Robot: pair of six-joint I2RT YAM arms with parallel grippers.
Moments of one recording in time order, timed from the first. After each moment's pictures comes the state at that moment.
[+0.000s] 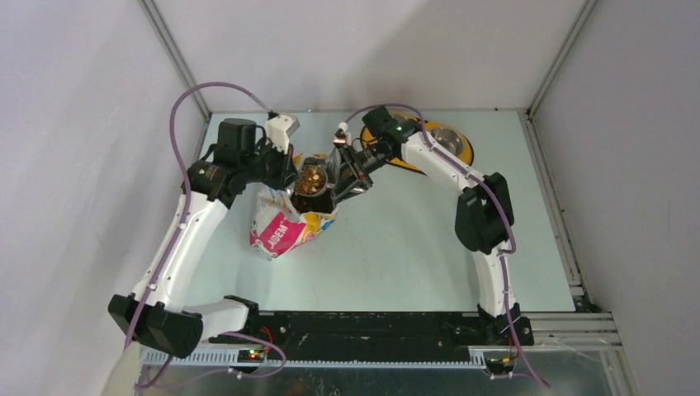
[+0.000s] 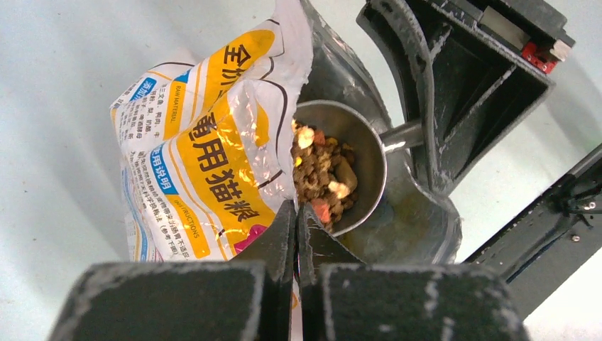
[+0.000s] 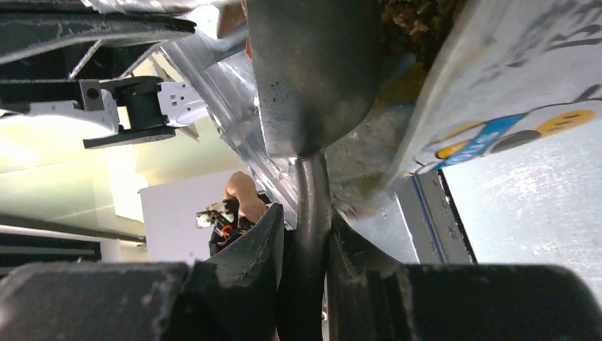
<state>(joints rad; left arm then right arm) -0.29 1.21 1.36 -0.82 0.35 0.09 0.61 2.12 1.94 -0.89 -1.22 0.49</state>
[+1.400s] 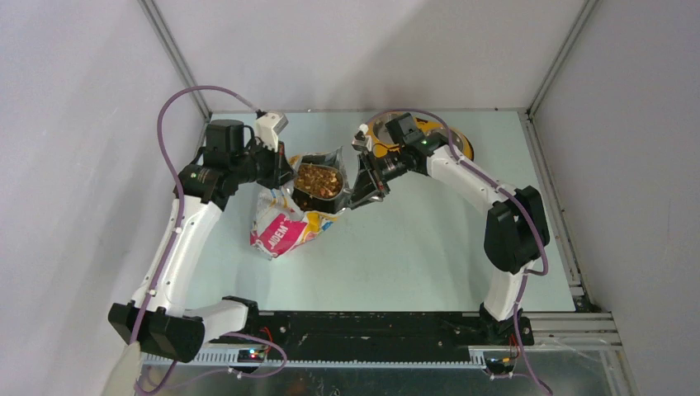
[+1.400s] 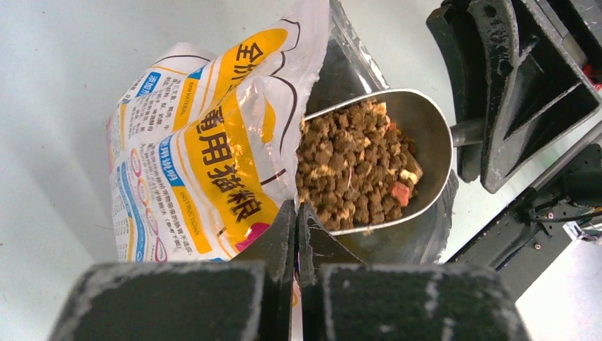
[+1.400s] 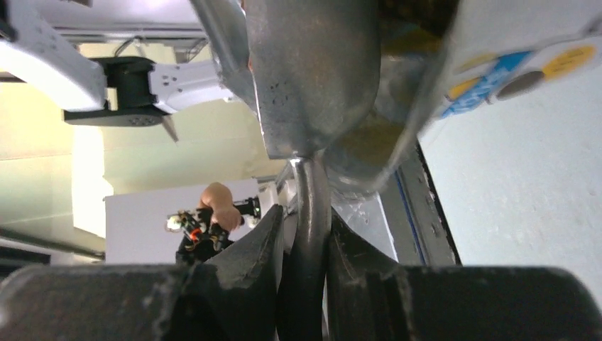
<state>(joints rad) -0.21 1.18 1.33 -0.79 0.46 0.04 0.55 1.85 1.58 -0.71 -1.20 0.43</state>
